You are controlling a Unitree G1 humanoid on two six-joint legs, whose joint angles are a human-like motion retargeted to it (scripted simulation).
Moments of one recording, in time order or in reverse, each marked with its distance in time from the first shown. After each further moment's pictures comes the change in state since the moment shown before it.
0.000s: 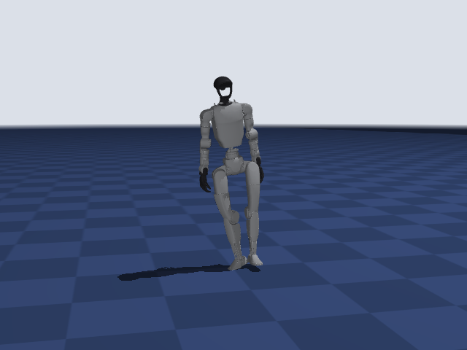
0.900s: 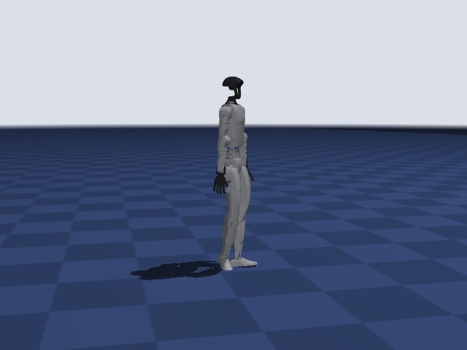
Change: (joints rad) left arm -0.035 0.000 -0.001 -0.032 0.030 -0.027 0.018; right arm 0.016 0.075 0.003 -0.048 0.093 -0.027 -0.035; waist -0.133 0.071 -0.037; left_leg 0.132 0.068 0.240 -0.061 -0.027 0.047; right_leg 0.012 -0.085 0.063 0.507 -0.045 -0.006
